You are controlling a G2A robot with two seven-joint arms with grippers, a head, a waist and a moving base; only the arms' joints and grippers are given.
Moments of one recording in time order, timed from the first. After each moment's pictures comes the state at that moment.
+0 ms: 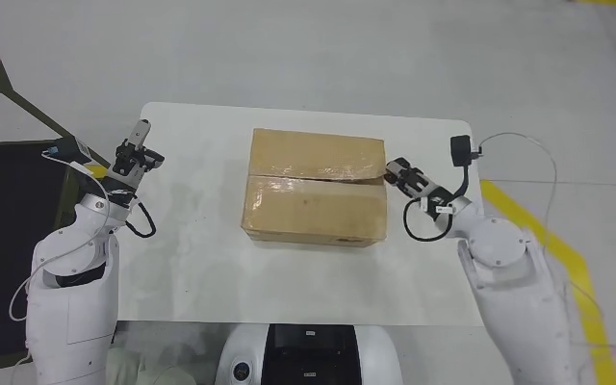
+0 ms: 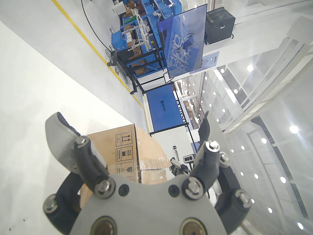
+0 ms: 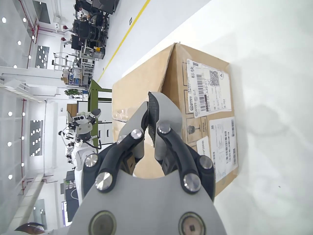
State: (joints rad) left arm 1.53 -1.16 -1.91 -1.76 -0.14 -0.17 -0.52; right arm -1.35 -1.18 1.36 -1.87 -0.14 0.23 0.55
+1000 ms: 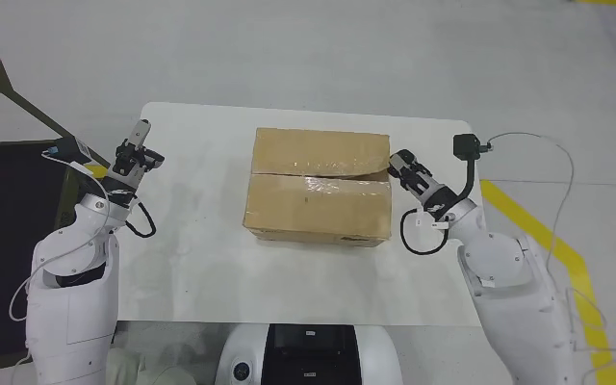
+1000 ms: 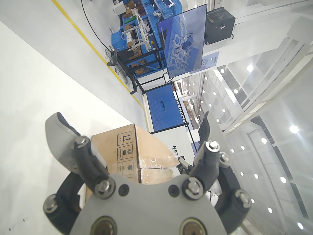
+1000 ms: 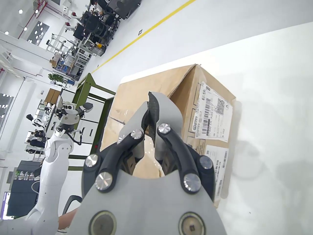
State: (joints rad) left arm 1.53 -1.16 -1.91 -1.76 -0.14 -0.17 -0.52; right arm -1.37 -1.17 1.36 -1.90 -0.33 0.07 0.48
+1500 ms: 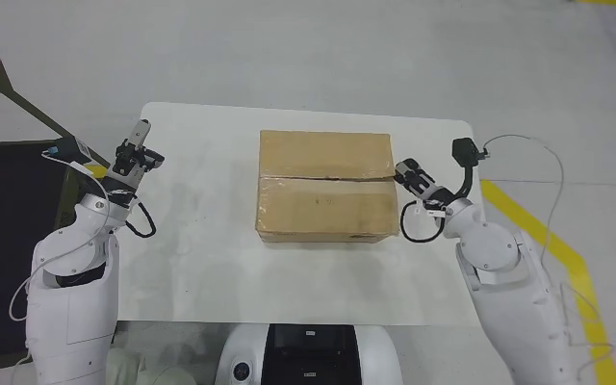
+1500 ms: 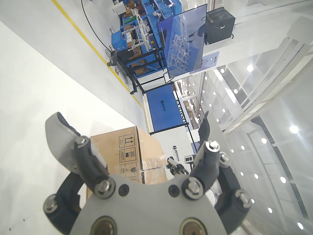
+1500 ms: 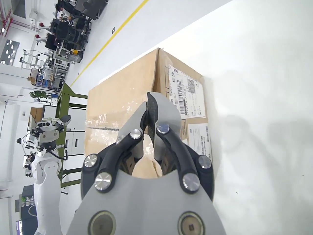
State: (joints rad) left arm 1.53 -1.16 -1.91 -1.76 -0.14 -0.17 -0.52; right arm -1.35 -1.18 1.34 -1.83 -0.31 0.24 0.49
